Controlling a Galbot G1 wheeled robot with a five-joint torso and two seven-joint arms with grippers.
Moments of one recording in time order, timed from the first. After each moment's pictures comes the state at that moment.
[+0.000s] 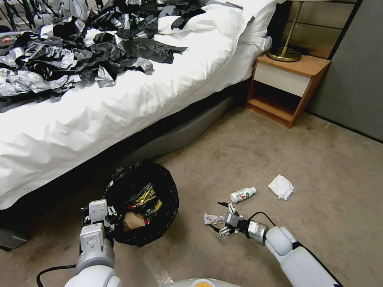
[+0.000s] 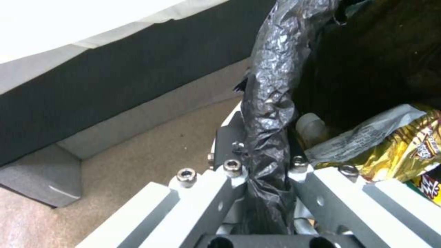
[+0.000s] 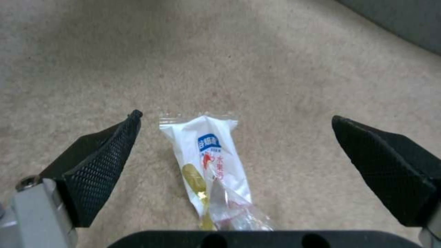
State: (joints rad) left arm 1.80 -1.52 -0.54 -2.37 -0.01 0.51 -0.39; right arm -1.05 1.24 0.16 1.05 -0.22 0.43 -0.58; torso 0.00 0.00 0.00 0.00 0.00
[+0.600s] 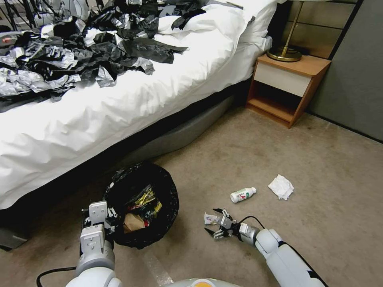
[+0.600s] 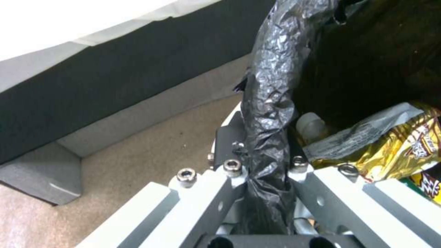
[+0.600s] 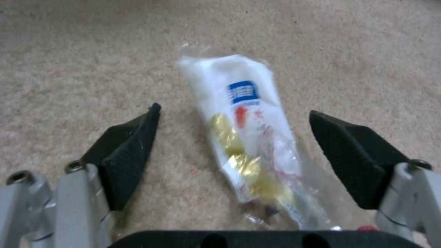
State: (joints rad) left arm 1.82 -1.52 -0.53 -2.38 0.00 0.51 -0.39; right arm -0.93 1.35 0.20 0.72 -0.28 0.48 -0.59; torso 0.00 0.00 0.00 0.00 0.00
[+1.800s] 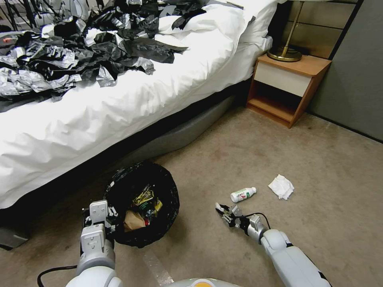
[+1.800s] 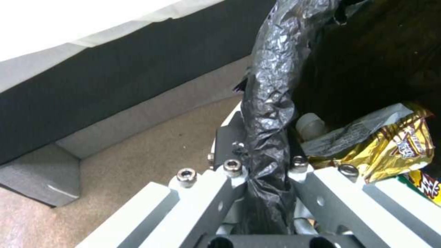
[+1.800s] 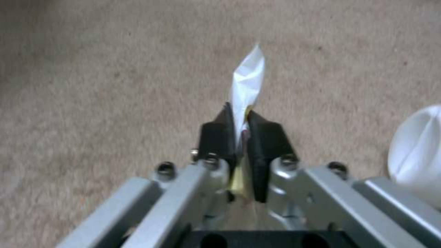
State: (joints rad) left arm 1.80 -1.52 -0.53 -2.37 0.00 0.51 -0.39; right arm -0.96 1.30 0.21 0.79 0.08 0.38 -0.55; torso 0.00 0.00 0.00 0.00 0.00
